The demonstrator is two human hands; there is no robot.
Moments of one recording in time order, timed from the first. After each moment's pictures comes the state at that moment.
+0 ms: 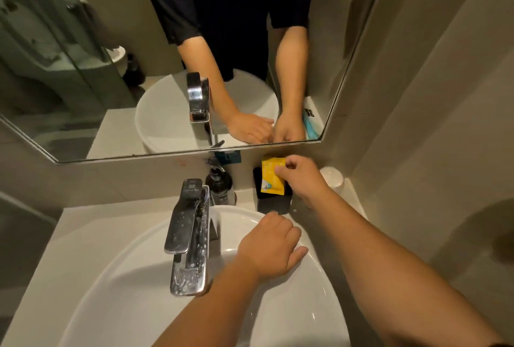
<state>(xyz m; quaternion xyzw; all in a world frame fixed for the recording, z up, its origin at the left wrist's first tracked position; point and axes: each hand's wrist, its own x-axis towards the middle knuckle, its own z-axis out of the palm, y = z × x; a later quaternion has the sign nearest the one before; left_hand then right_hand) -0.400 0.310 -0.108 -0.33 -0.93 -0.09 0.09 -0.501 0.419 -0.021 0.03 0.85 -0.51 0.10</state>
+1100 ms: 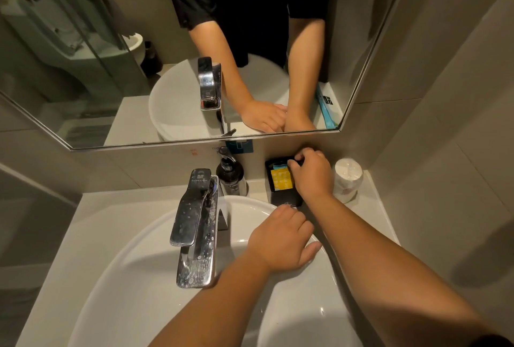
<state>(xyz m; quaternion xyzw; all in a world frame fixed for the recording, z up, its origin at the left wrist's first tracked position) -0.399 0.312 -0.108 -0.33 -0.93 -0.08 0.10 -0.508 0.406 -0.066 0.05 0.94 -0.32 -0.06</state>
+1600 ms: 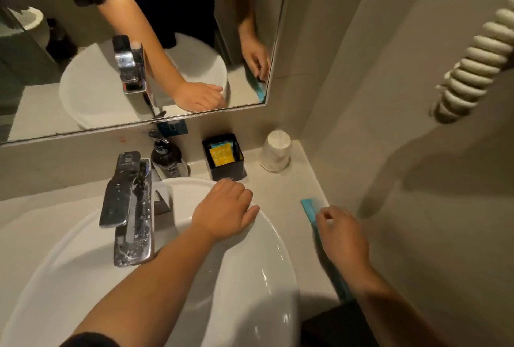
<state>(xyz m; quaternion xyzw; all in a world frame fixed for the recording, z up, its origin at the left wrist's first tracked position) -0.401 0.312 -0.105 -0.33 -0.94 -0.08 0.09 -0.316 0.557 -0.069 0.20 0.96 -0.22 0.01</state>
